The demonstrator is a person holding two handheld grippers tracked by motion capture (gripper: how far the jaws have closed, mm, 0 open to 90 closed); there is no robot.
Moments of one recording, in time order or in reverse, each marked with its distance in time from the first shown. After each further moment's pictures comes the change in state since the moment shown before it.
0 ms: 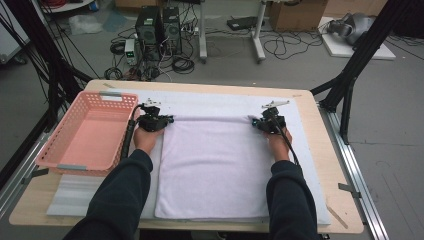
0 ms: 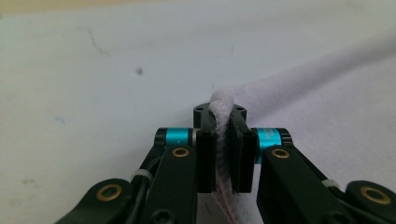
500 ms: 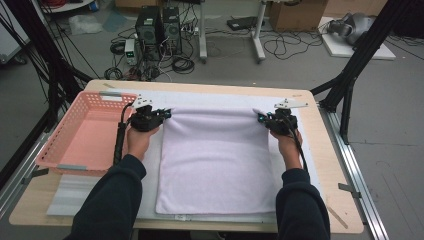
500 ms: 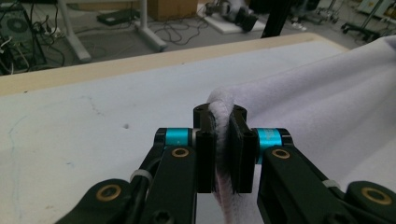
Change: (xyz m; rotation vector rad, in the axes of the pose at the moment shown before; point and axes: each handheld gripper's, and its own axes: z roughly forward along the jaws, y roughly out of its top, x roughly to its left) left arm -0.021 0.008 -0.049 -0.151 -0.080 0.018; right arm 0.009 0.001 -0.060 -0.193 0.061 -0.017
